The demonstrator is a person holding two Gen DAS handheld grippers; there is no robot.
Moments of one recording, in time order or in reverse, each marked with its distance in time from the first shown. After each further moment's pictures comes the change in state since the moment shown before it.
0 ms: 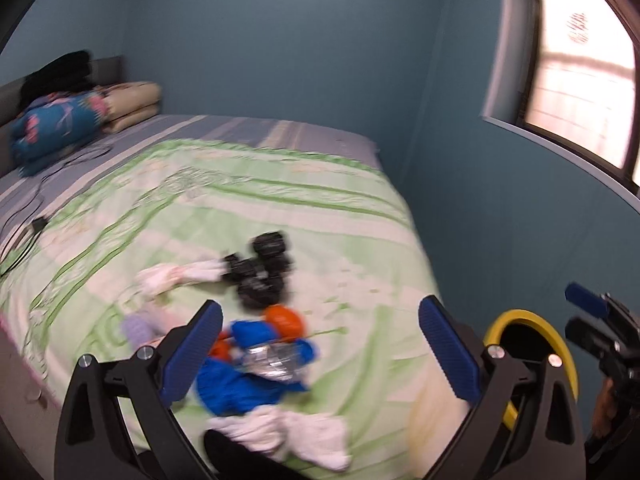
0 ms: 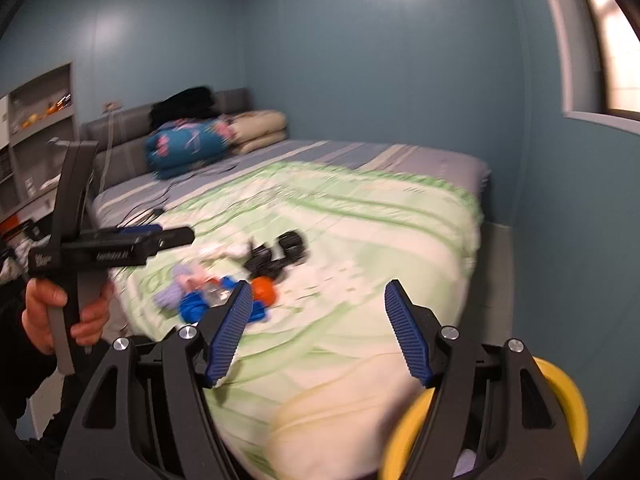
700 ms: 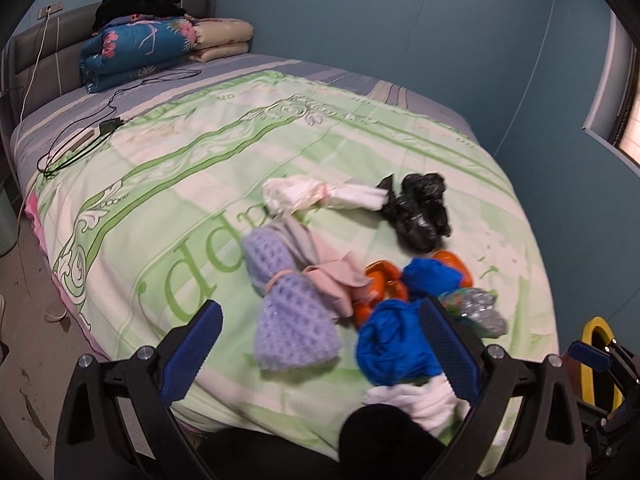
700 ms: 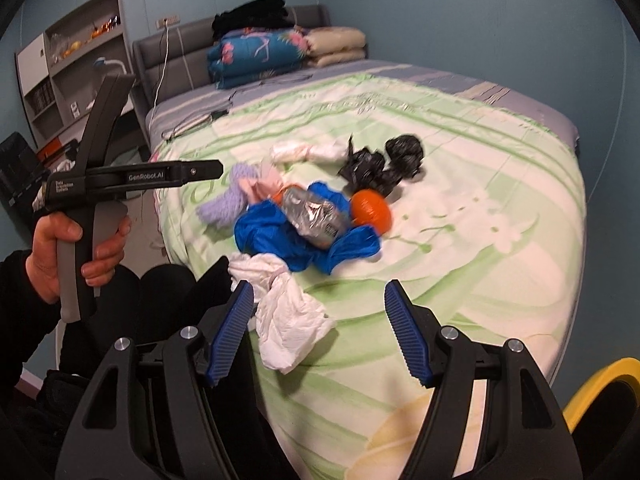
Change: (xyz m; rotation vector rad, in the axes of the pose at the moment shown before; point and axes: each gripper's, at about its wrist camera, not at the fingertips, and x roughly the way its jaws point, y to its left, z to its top) left arm 0.042 0.136 -0.060 -0.201 0.138 0.204; right arm 0.131 0.088 -0.054 -0.124 0.294 0.221
